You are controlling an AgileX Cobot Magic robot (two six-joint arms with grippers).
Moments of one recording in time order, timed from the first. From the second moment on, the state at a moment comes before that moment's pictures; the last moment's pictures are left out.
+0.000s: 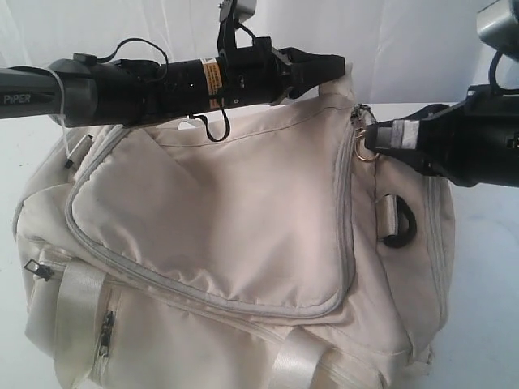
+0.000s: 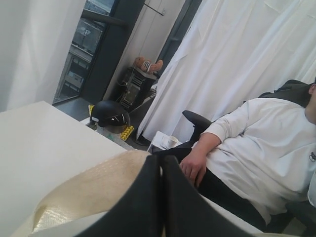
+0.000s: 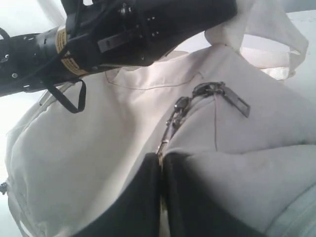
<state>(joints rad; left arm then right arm) -0.52 2.08 -1.60 1.13 -0.94 -1.42 0.28 1.10 -0.69 -1.75 -0.63 1.99</state>
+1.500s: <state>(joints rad) -0.40 2.10 -1.60 0.98 -0.85 -1.41 0.28 1.06 -0.56 -1.74 -0.75 1.98</state>
